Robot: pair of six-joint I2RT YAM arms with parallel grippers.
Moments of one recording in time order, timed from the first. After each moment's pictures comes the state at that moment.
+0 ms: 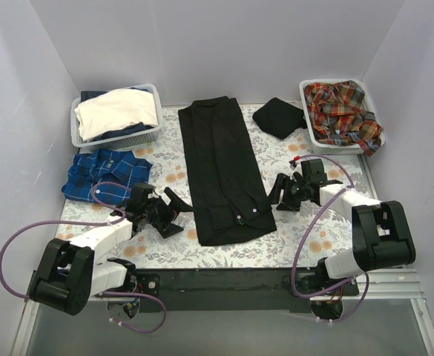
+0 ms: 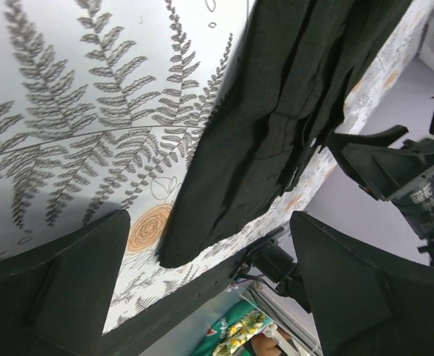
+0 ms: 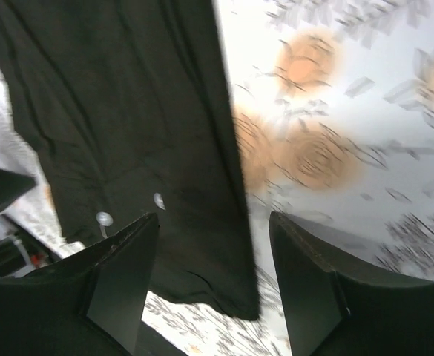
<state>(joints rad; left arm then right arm) -0.31 1.16 0.37 -0.08 0.44 -1.15 0.20 1.44 0.65 -0.26 -0.47 0.44</state>
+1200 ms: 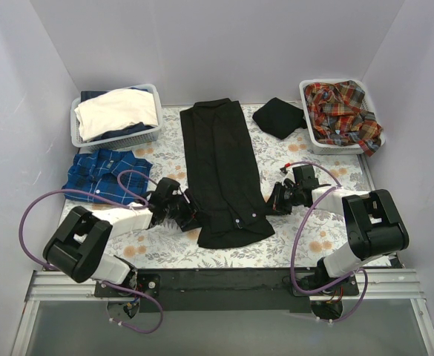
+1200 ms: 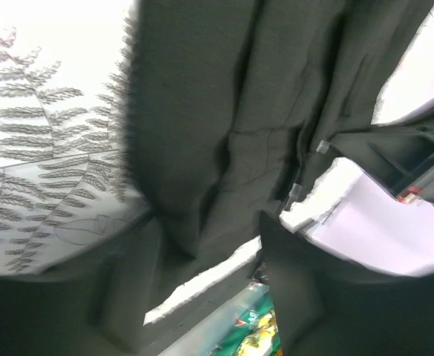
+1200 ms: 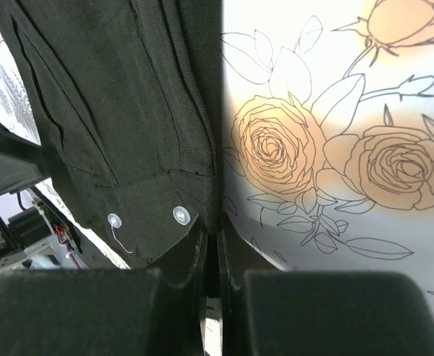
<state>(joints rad) -0.54 1.42 0.50 0.03 0.35 -1.20 0.25 1.54 0.60 -0.12 -0.61 0.52</state>
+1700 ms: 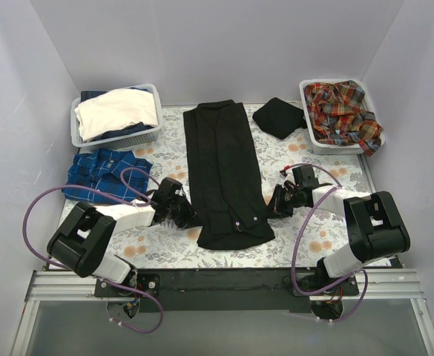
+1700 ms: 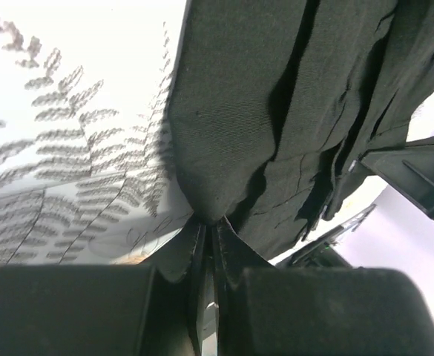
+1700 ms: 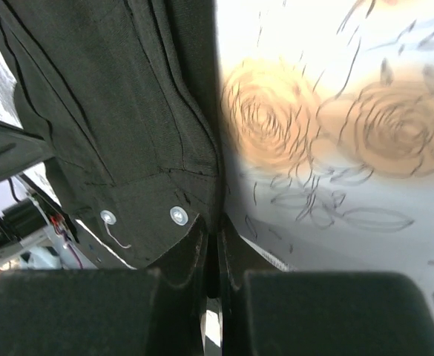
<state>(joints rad) -0.54 1.47 0.54 -0.04 0.32 -1.13 0.25 1.53 0.61 -0.19 -0.60 0.51</state>
